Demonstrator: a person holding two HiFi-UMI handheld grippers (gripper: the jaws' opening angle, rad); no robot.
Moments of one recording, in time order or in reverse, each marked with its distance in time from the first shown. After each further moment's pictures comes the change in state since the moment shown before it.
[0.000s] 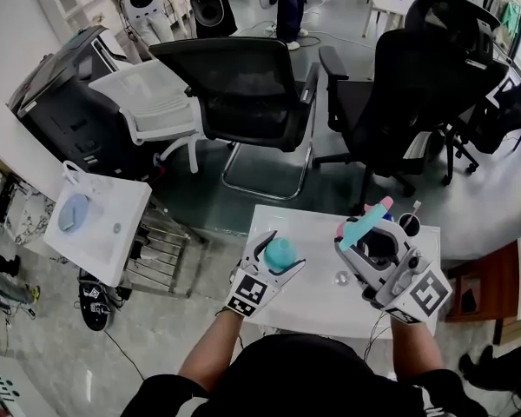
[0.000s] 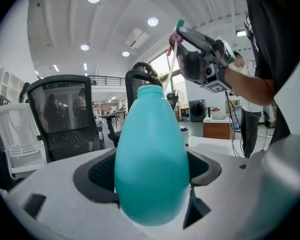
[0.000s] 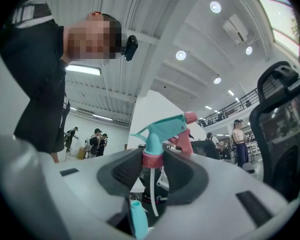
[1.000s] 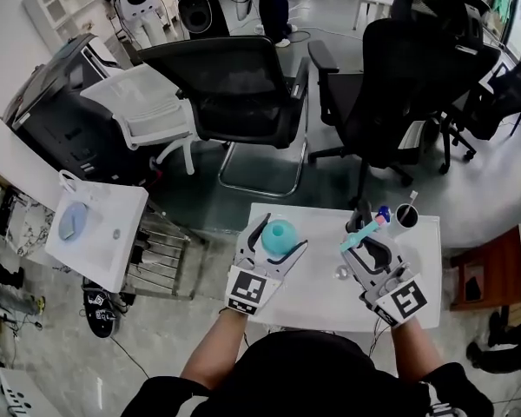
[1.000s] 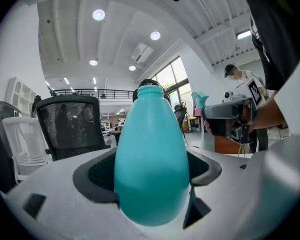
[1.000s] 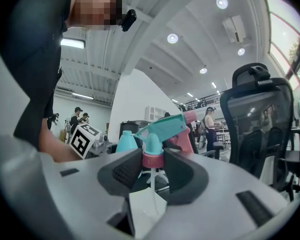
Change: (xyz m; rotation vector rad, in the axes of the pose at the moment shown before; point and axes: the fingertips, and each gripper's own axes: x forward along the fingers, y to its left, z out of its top) left arm -0.006 0.019 0.071 0.012 -0.146 0.113; right arm -0.054 -0.019 -0.102 -0.002 0.235 -0.246
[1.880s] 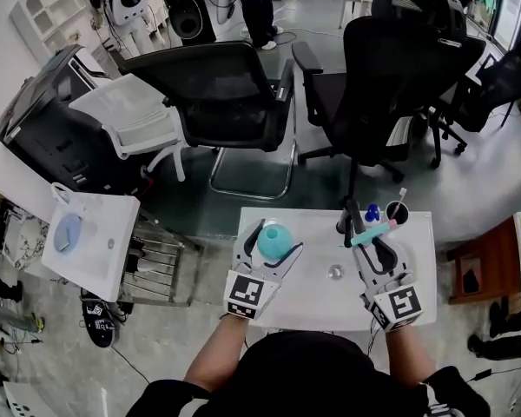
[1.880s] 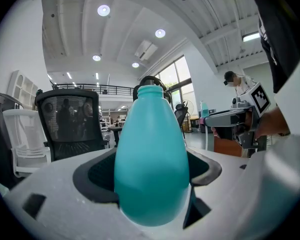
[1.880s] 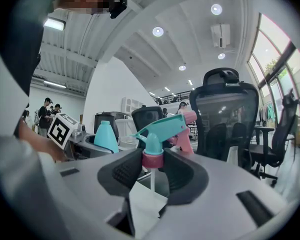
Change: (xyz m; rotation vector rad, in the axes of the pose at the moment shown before) left arm 0.010 -0.011 -0.008 -0.052 0.032 0.002; right arm -0.041 -0.049 -0.030 0.026 0.081 -0.316
